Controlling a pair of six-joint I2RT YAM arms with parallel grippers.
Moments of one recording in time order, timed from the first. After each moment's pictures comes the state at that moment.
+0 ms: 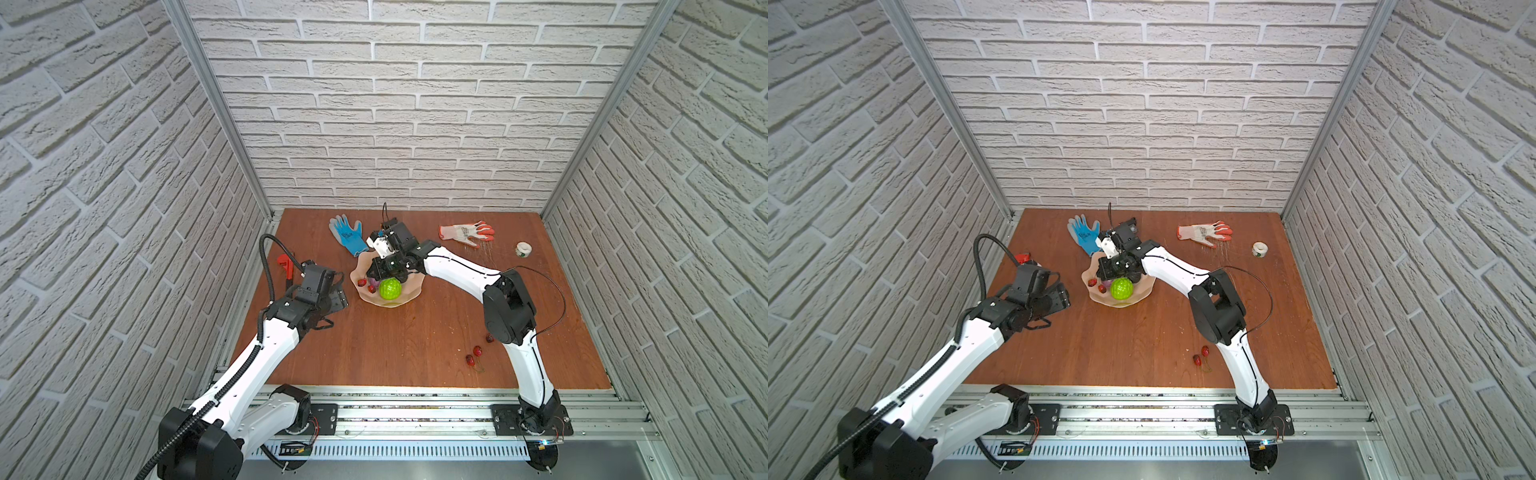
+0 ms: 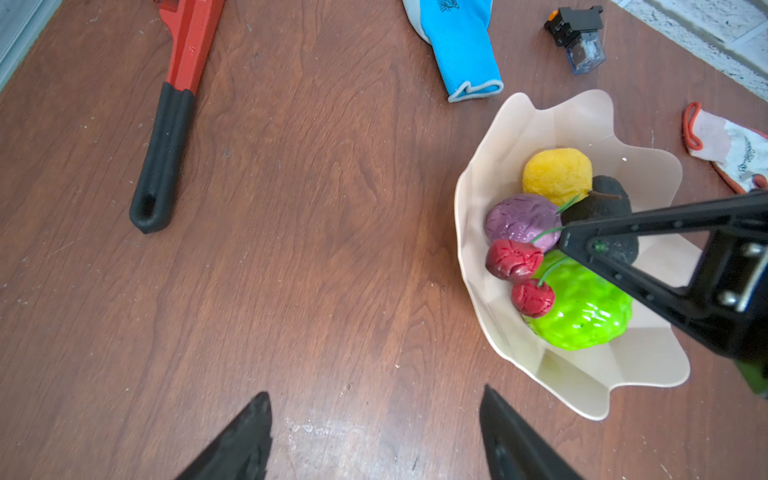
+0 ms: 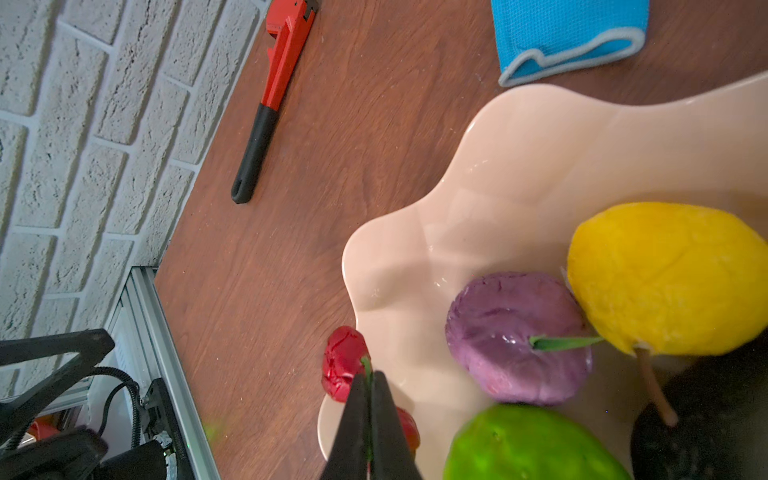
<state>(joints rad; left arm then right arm) -0.36 1.03 0.82 -0.71 -0.19 -0.65 0.66 2.22 1.88 -0.55 -0.42 0.38</state>
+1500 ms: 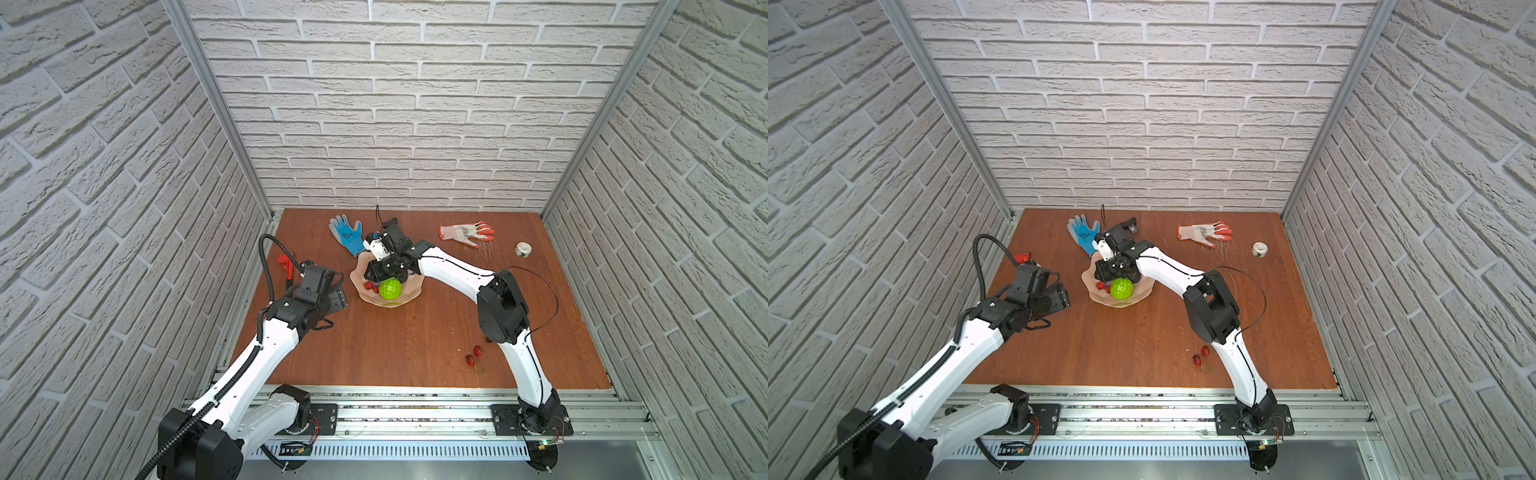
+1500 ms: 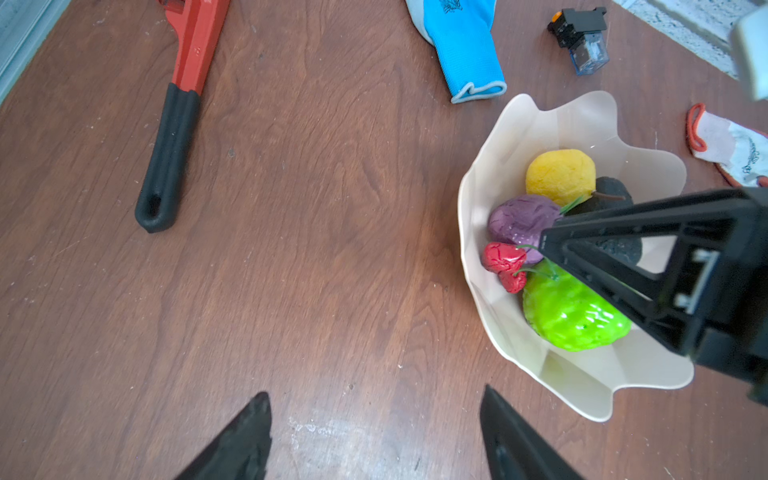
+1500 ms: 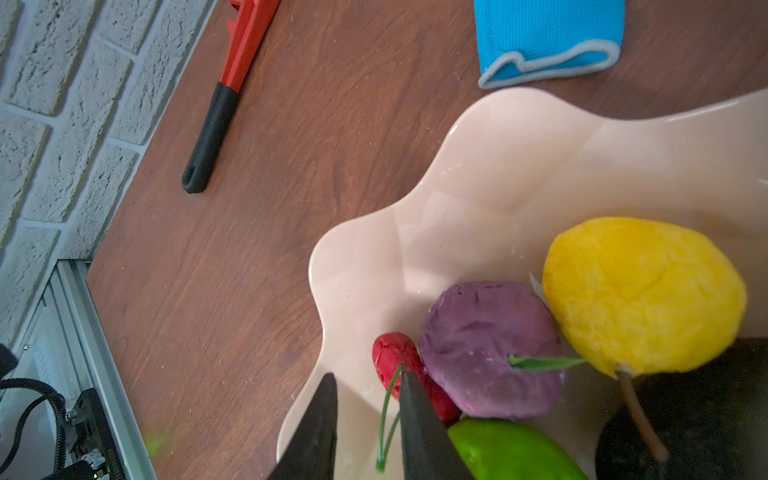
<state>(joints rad) -0.36 1.03 0.82 -0.71 -0.20 -0.65 0.68 2.26 1.96 -0.63 -0.31 0.30</state>
